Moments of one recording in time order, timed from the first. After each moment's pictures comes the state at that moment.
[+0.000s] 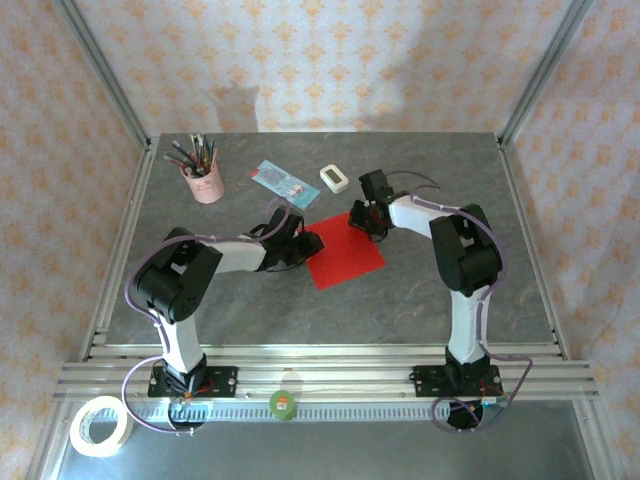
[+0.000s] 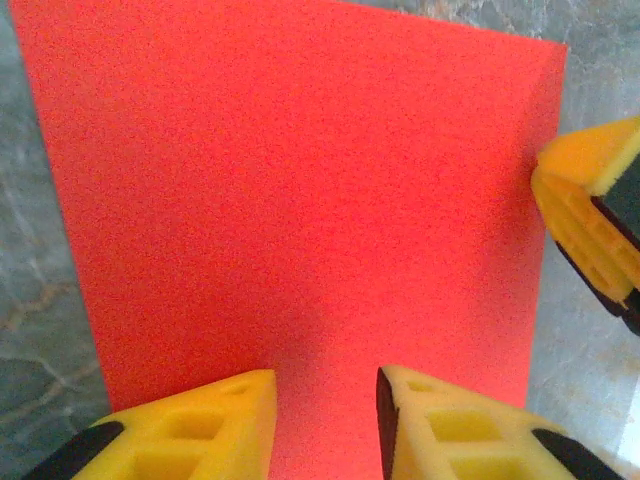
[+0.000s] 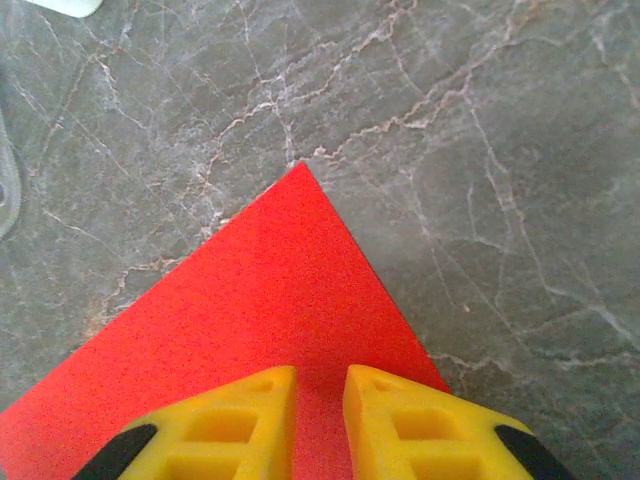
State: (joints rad) left arm -0.50 1.83 0.90 0.08 0.23 -1.07; right arm 0.41 2.01 1.30 -0.35 -0.15 0.75
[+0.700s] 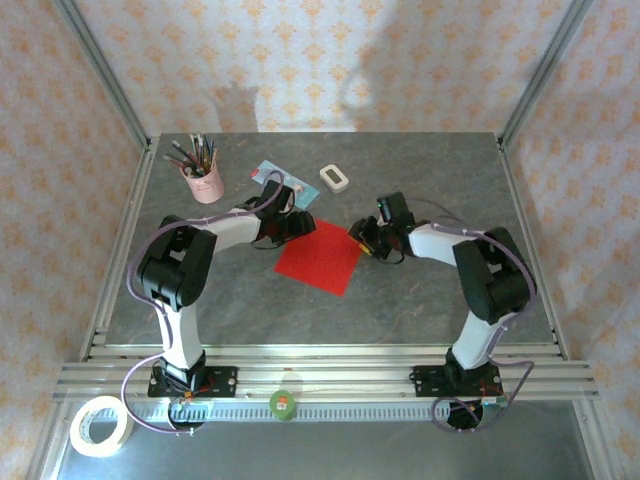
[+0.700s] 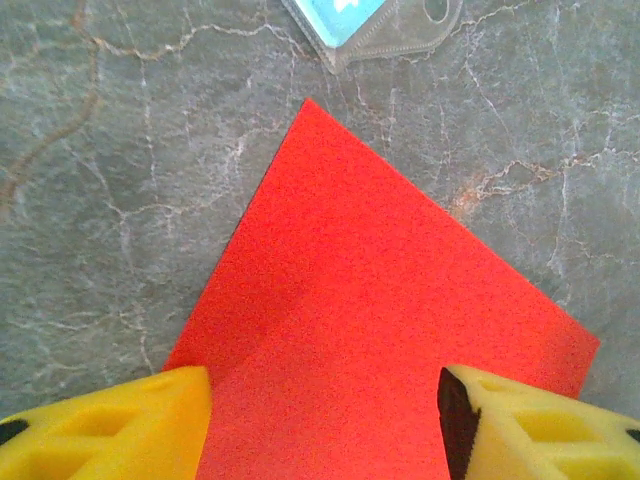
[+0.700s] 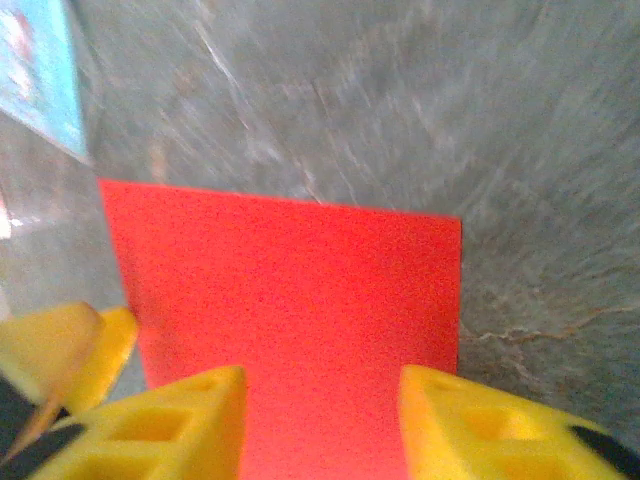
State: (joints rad) left arm -0.38 1.91 1.16 -0.24 0.22 -0.76; right arm 0.39 1.73 0.92 -0.08 -0.34 1.00
